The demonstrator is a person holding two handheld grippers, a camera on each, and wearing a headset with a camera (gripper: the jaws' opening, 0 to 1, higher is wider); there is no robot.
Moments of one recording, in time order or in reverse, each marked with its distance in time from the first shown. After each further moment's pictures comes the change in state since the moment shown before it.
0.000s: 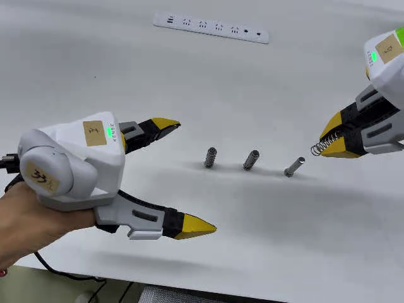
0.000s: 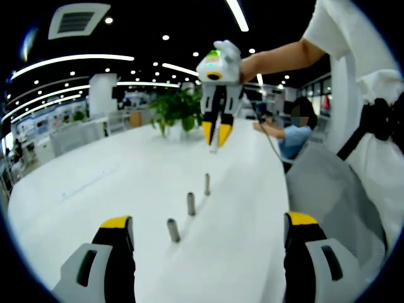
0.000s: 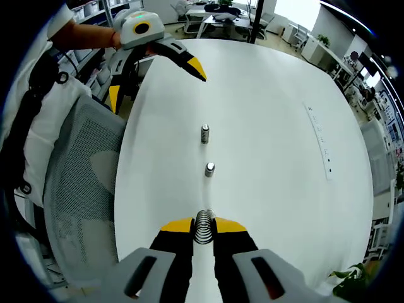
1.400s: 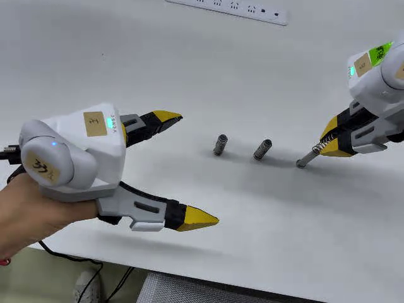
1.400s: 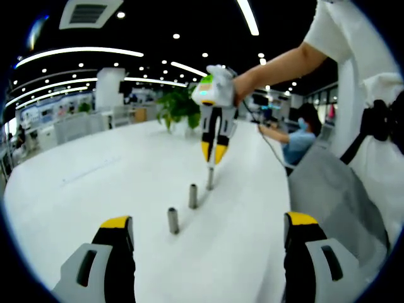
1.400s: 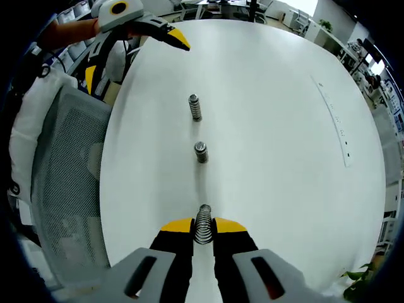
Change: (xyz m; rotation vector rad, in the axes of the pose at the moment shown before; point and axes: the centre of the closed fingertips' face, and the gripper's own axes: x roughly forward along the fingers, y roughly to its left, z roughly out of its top) left arm -0.006 0.006 -0.014 -0.075 -0.014 0.022; right arm 0.050 -0.007 -0.018 0.043 0.075 0.060
